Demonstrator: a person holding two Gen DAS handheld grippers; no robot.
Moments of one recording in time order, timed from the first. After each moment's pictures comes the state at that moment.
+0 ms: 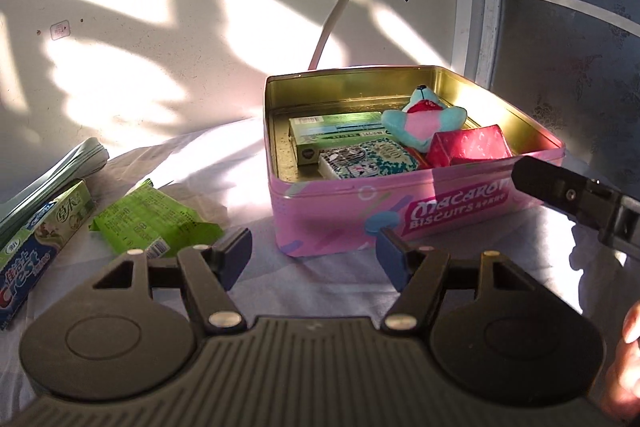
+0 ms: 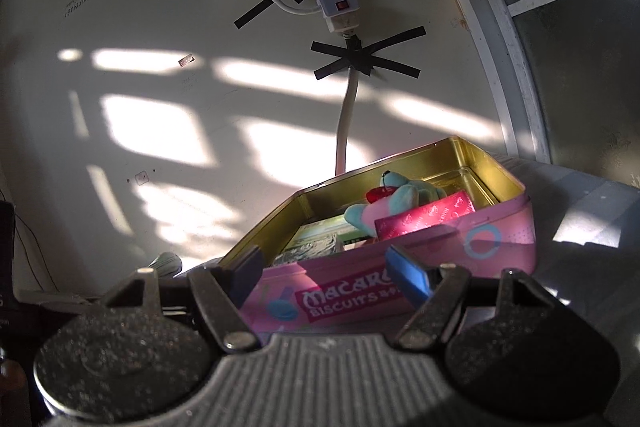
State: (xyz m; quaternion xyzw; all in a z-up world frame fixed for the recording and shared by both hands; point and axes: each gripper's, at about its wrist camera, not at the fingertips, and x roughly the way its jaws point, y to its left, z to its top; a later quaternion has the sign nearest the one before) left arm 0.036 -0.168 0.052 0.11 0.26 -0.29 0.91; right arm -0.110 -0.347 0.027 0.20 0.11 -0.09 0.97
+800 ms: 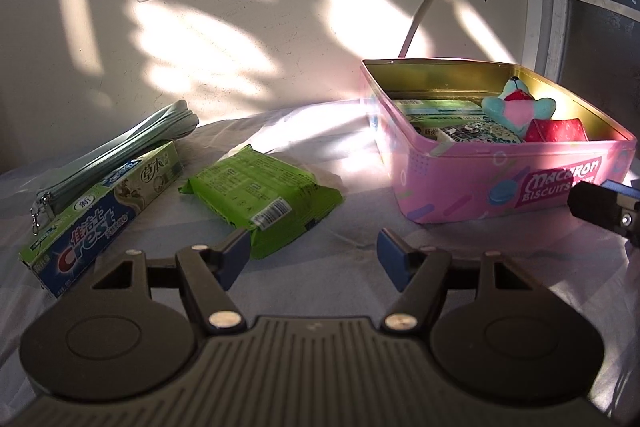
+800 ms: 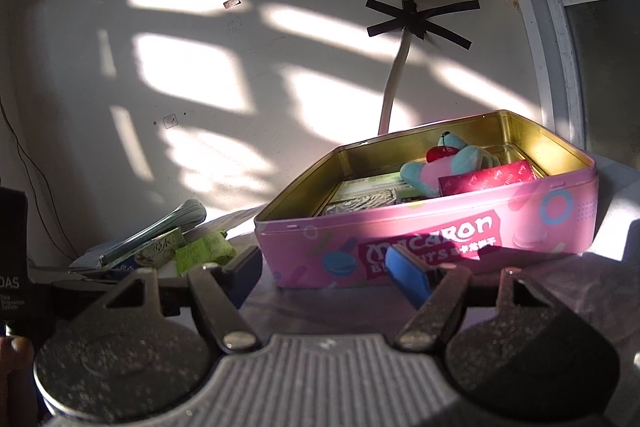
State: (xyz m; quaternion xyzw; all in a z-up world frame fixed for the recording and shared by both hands) left arm 0.060 -0.103 0.032 0.10 0.26 -0.22 0.93; right arm -0.082 -0.294 0.018 0.16 0.17 -0.06 0.97
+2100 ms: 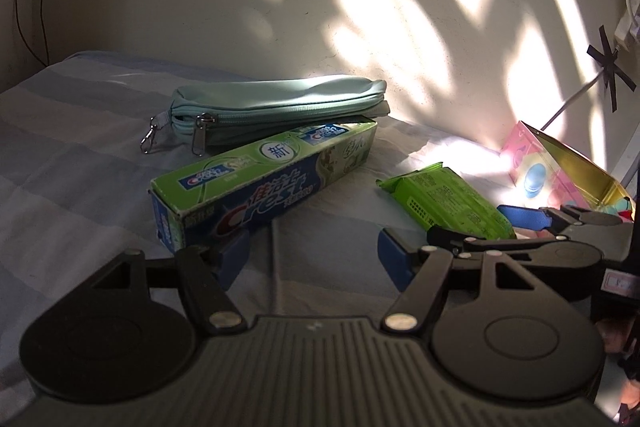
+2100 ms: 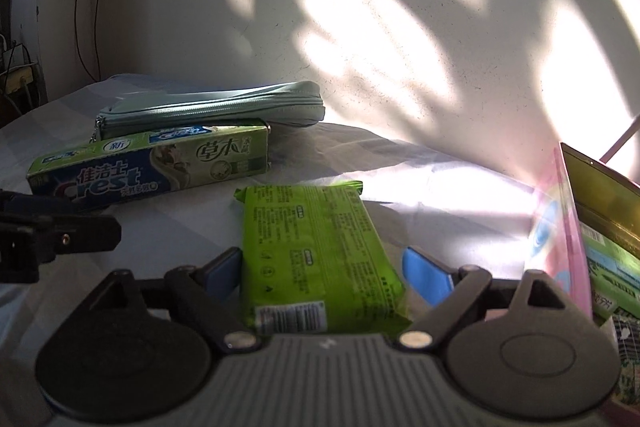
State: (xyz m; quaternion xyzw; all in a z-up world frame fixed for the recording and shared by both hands) left arm 0.132 0.035 0.014 -0.08 0.31 -0.12 0.94; right arm 0.151 -0.159 -0.018 -0.05 0.34 0.08 0.93
